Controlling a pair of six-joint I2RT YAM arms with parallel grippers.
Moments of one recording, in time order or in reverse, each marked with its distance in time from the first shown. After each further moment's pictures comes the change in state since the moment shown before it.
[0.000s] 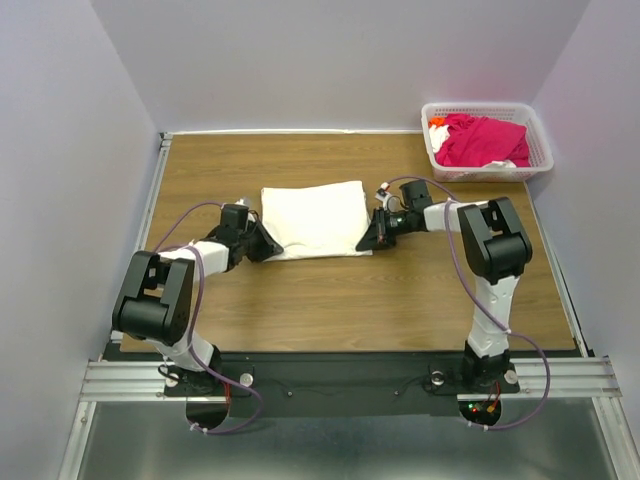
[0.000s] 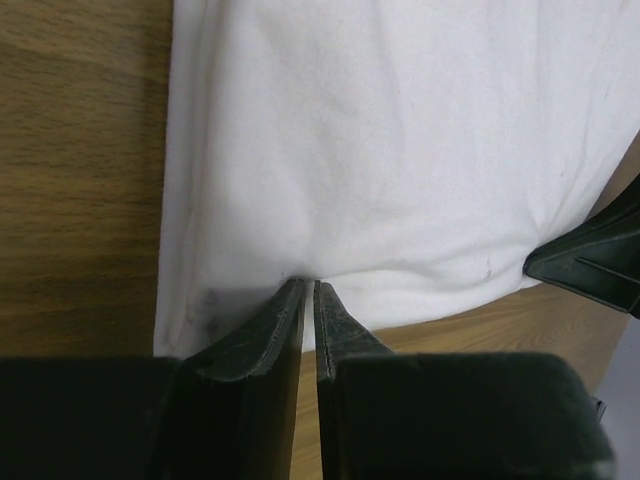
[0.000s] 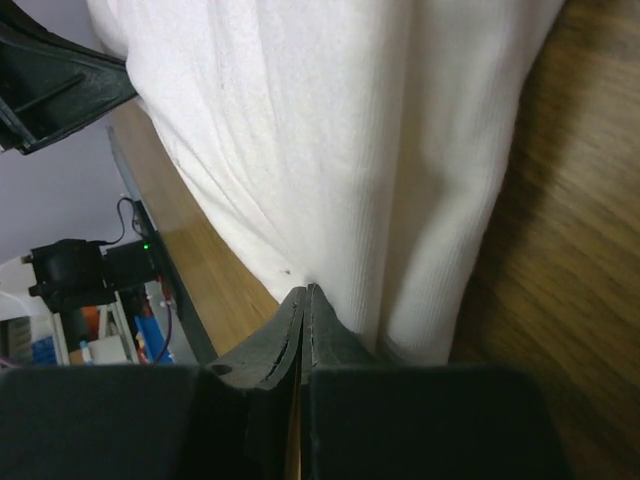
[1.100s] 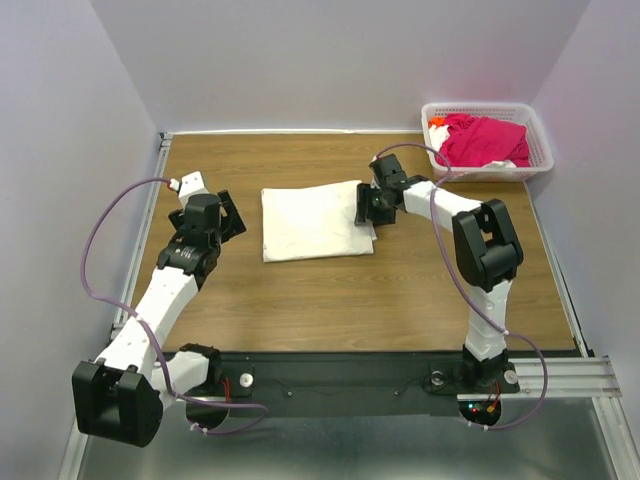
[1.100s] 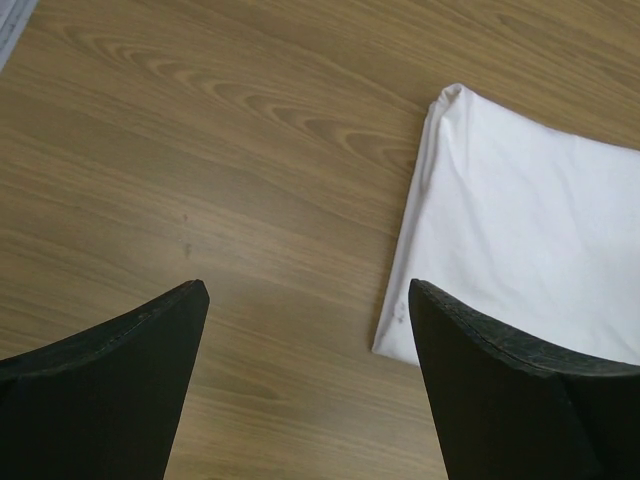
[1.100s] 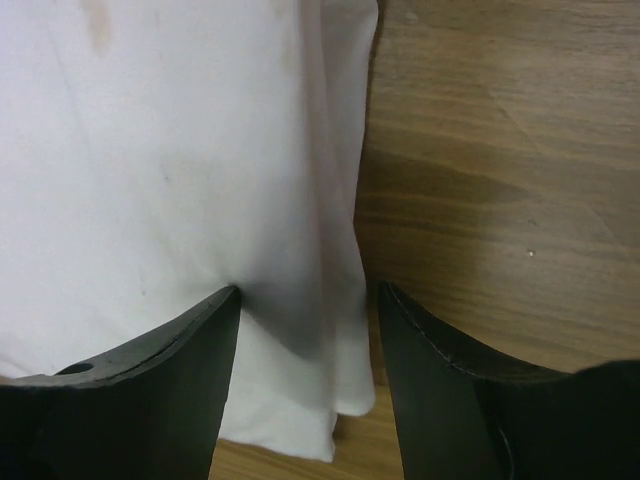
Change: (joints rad) left arm 0.000 -0.559 0.119 -0.443 -0.628 0.304; right arm 0.164 -0.084 0.272 -0.310 0.801 0.020
